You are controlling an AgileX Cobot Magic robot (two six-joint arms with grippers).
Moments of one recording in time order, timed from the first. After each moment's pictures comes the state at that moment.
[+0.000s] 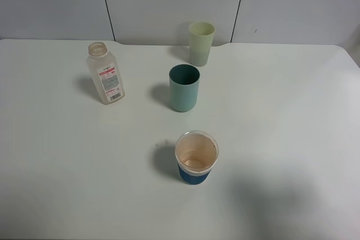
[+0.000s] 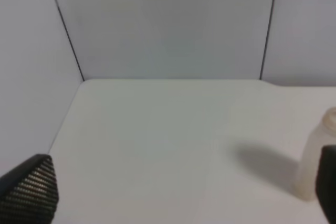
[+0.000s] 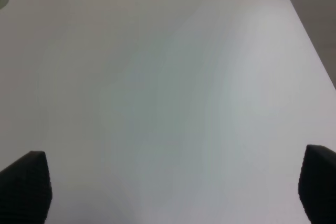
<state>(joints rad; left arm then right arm) -0.07 0.34 -0.70 0.24 0.70 -0.17 -0.10 0.00 -0.51 0.01 1.07 -0.05</state>
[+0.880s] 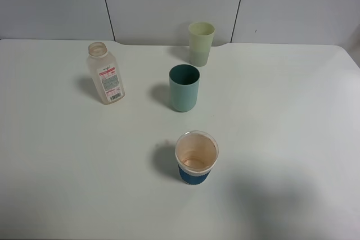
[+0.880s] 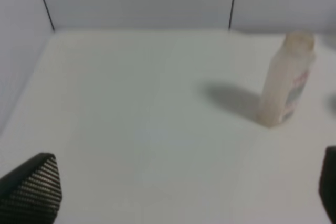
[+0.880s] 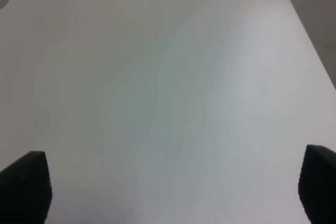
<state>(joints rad) -0.07 0.00 -0.62 0.09 1.02 -0.08 -0.10 0.00 -0.51 0.01 1.07 -0.05</state>
